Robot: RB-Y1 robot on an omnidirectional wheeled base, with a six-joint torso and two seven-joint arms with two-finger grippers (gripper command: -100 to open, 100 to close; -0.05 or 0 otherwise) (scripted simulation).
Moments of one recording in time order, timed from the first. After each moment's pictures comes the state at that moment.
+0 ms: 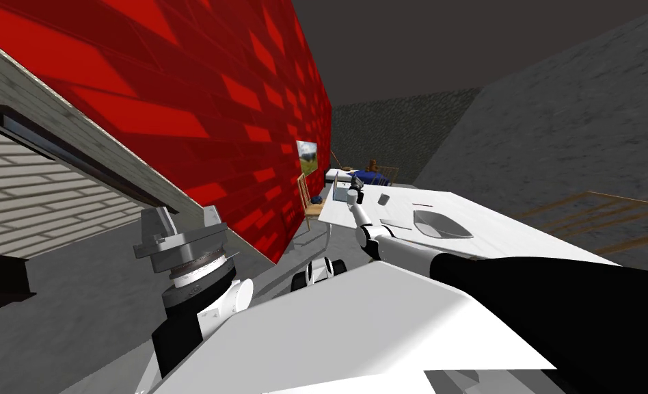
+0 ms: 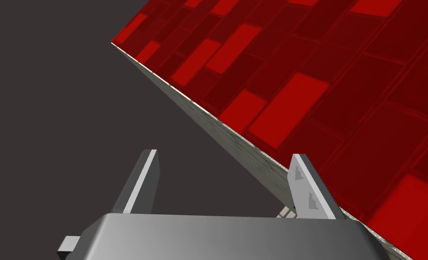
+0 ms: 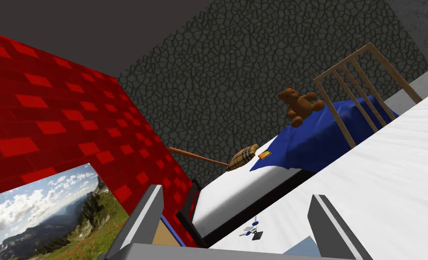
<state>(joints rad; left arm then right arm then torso) 0.51 0.01 0.06 -2.35 0.06 -0.62 0.04 -0.72 -0.18 -0.38 -1.02 -1.32 -0.56 -0.80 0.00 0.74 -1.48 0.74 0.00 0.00</state>
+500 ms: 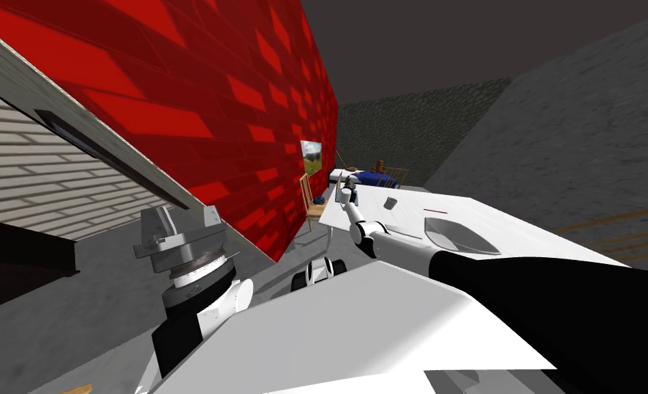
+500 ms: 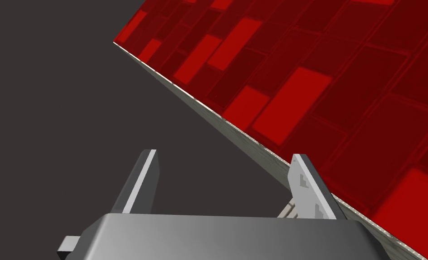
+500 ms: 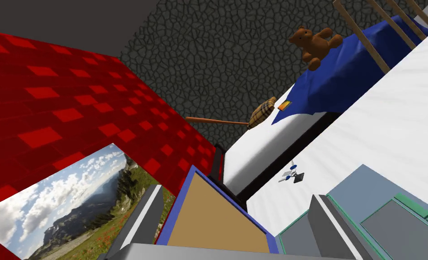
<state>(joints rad) 0.51 0.01 0.06 -2.35 0.06 -0.62 0.04 -0.82 -0.12 -0.38 -0.91 -1.43 -0.59 -0.85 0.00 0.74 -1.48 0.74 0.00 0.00</state>
